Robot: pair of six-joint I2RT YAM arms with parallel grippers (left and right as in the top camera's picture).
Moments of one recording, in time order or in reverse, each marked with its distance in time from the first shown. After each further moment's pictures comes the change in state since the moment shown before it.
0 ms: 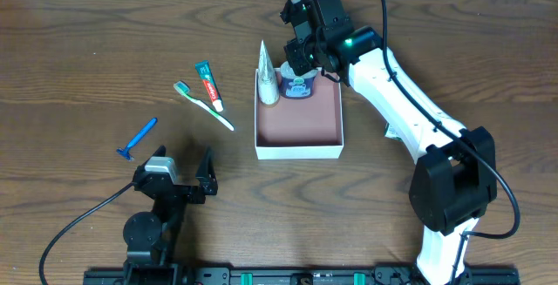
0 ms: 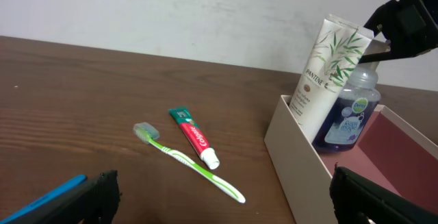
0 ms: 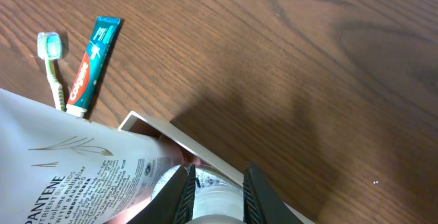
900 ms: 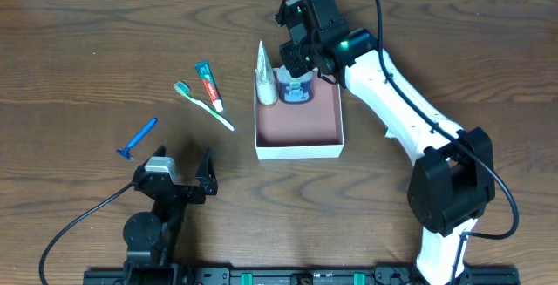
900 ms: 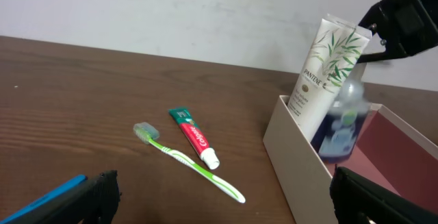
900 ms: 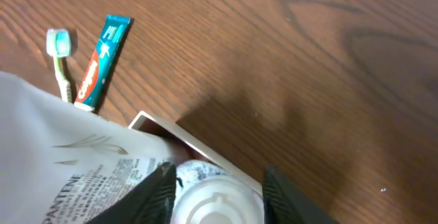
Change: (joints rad) left arm 0.000 0.000 0.000 0.000 0.000 0.000; right arm 0.020 0.000 0.000 0.006 0.004 -0.014
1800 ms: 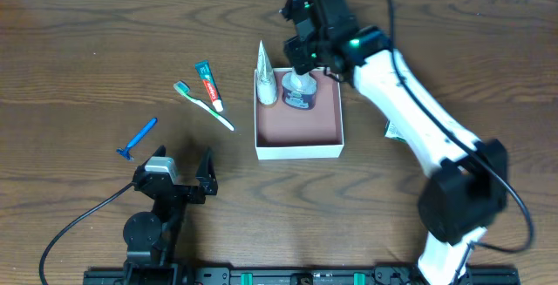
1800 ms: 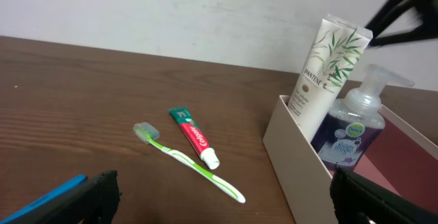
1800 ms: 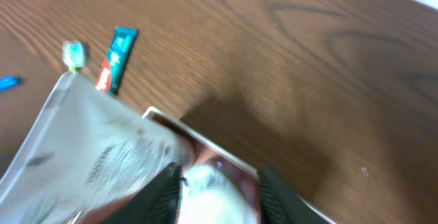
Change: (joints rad) left arm 0.000 0.000 0.000 0.000 0.000 0.000; right arm -0.024 -0.100 0.000 -0.074 -0.005 0.039
